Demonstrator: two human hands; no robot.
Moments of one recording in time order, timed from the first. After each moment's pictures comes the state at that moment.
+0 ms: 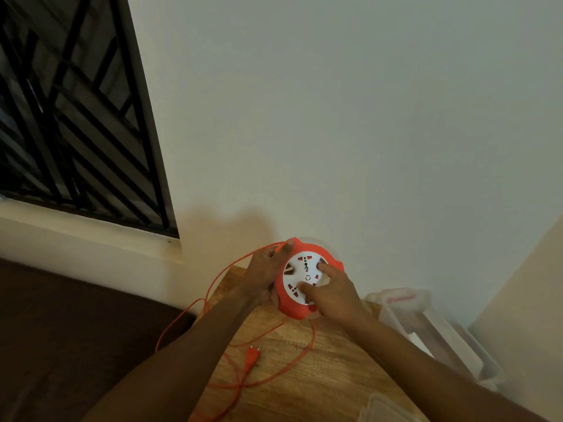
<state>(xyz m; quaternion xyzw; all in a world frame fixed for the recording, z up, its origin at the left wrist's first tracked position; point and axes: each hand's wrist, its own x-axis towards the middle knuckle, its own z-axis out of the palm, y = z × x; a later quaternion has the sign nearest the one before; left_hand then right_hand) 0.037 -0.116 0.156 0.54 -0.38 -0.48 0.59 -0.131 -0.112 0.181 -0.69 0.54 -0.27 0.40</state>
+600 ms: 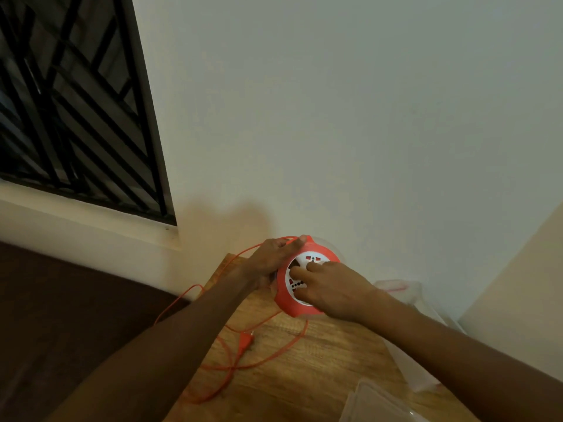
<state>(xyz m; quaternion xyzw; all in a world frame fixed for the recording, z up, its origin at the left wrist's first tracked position) 0.029 -0.119 0.161 0.52 -0.45 -0.54 0.48 -0.161 -0.117 0.205 -0.96 0.10 0.04 -0.25</state>
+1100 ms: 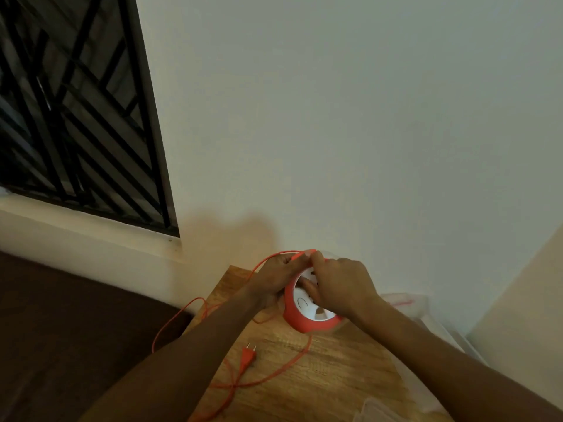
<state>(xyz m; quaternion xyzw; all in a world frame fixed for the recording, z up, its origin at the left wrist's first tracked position) 0.018 -0.120 0.151 0.50 -0.46 -0.53 0.51 -0.146 -0.132 0.208 -0.91 0.37 -0.13 -0.15</state>
